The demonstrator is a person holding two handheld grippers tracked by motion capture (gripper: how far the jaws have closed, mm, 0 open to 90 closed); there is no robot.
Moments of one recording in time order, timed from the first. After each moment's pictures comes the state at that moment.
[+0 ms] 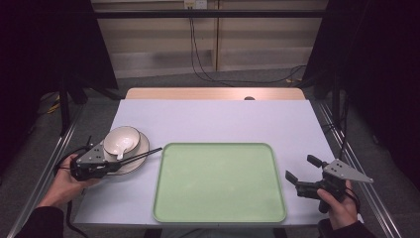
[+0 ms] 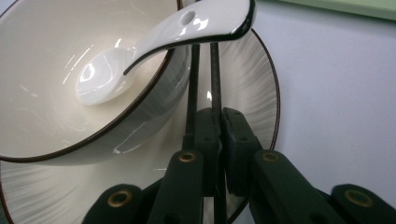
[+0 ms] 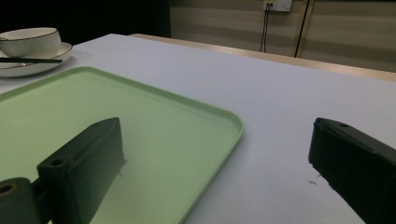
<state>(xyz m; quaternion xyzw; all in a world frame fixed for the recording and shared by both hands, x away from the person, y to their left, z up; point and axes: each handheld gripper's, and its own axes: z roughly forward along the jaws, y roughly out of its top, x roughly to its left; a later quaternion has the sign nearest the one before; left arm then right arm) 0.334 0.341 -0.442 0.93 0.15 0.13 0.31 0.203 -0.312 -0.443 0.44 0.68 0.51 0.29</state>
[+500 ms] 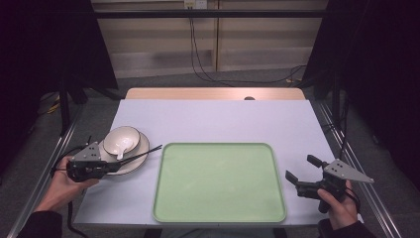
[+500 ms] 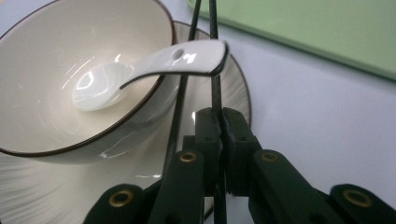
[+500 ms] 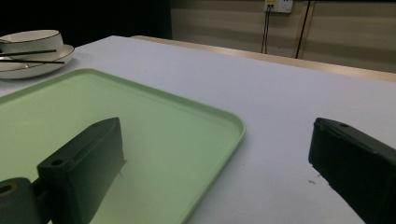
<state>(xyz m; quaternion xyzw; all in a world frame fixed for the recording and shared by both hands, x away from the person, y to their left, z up) 0.322 0.341 -0.429 0.91 0.19 0.11 0.35 0.202 -0.312 -0.443 0.44 0.68 0.52 0.29</state>
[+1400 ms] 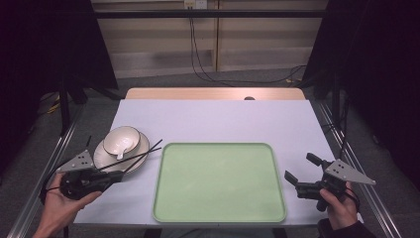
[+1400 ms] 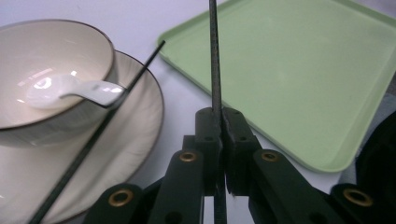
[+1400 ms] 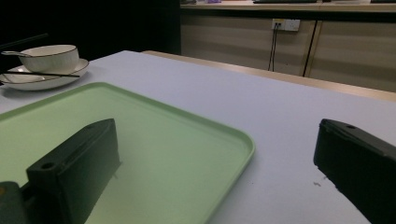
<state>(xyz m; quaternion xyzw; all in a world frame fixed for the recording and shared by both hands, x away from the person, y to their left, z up) 0.259 0.316 -0.401 0.85 0.31 0.09 0.42 0.201 -0.309 -0.439 0.41 0.67 0.54 0.29</state>
